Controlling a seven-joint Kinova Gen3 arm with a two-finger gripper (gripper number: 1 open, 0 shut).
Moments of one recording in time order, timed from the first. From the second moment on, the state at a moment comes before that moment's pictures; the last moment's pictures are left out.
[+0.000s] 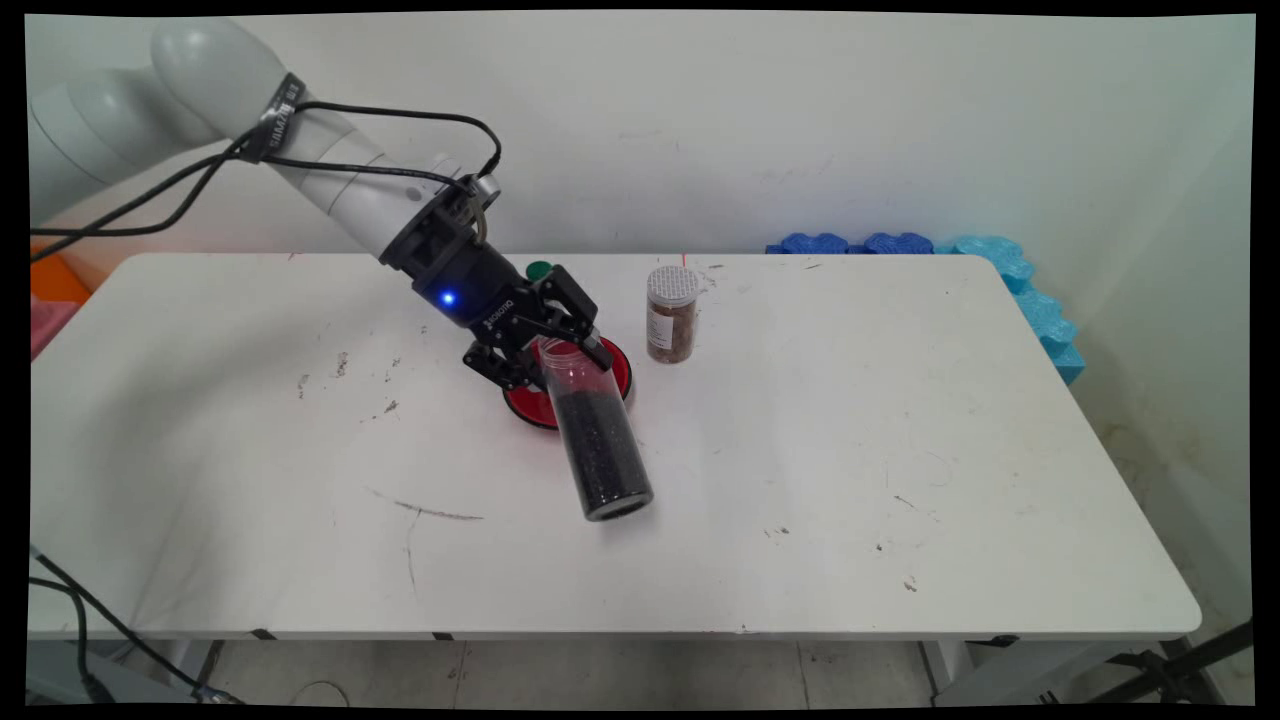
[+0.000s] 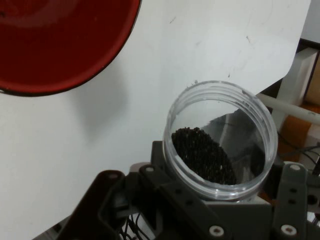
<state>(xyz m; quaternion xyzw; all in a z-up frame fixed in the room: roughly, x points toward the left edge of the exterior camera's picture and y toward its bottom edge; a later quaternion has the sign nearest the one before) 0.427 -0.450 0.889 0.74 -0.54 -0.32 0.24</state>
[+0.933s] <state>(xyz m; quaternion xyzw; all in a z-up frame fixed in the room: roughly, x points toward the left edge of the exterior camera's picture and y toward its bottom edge) 0.431 -0.456 0.884 0.77 -0.49 -0.34 0.23</state>
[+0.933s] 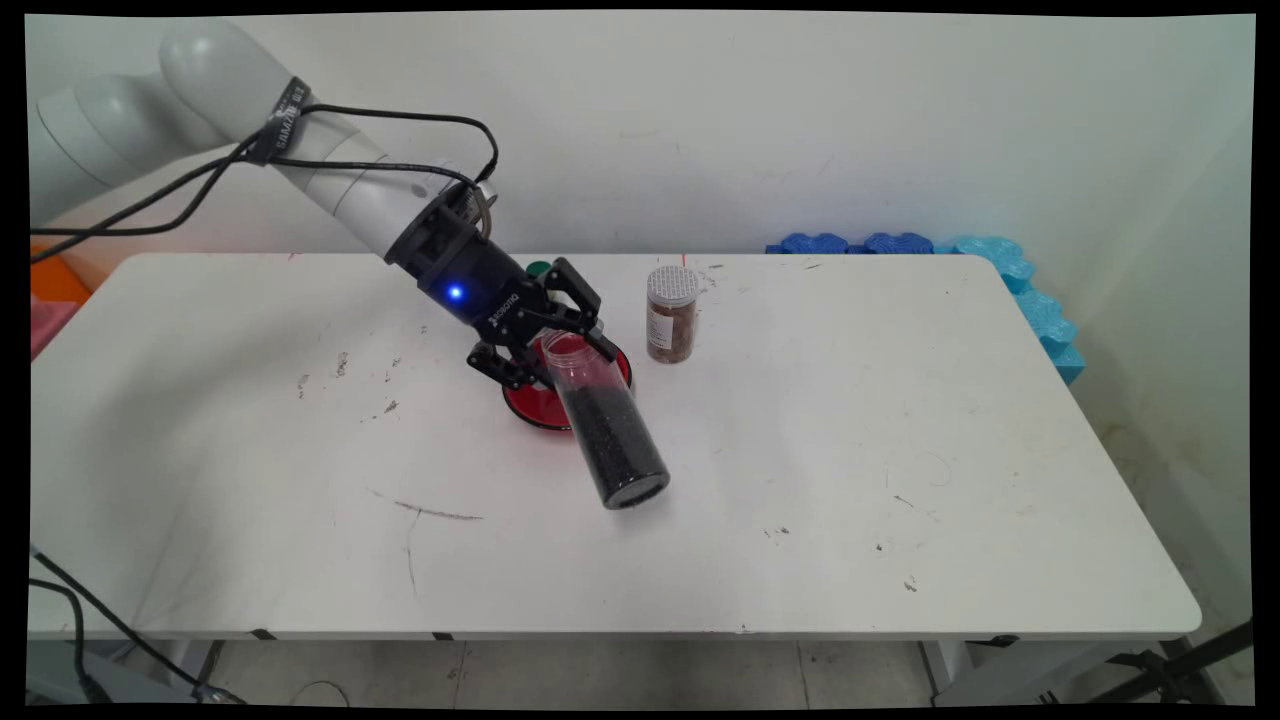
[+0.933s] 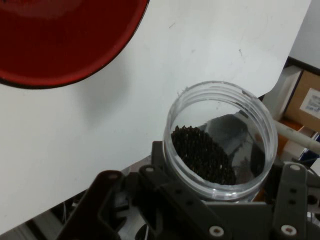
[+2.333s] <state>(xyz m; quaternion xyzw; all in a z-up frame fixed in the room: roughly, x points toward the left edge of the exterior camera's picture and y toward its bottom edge) 0.449 -0.449 0.881 0.80 -0.43 -0.37 0.22</state>
